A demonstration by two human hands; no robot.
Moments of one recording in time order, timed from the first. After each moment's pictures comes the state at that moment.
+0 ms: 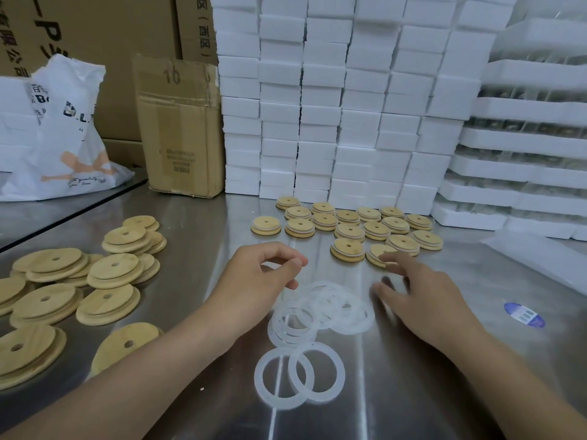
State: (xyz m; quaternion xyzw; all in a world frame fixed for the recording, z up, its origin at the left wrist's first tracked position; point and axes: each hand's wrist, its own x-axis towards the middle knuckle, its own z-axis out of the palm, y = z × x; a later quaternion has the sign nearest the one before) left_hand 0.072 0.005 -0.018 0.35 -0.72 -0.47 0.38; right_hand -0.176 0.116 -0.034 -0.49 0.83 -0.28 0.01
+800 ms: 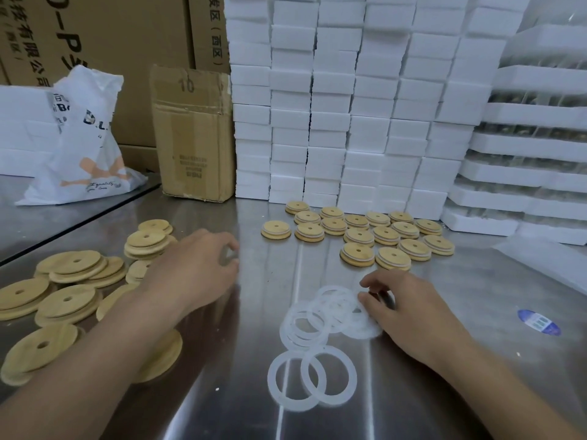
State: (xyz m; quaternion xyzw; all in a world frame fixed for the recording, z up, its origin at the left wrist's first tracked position) left_hand 0.139 -0.050 0.002 0.52 -0.83 -0.08 0.18; right_hand -0.148 0.109 -0.039 -0.57 0.77 -0.27 -0.01
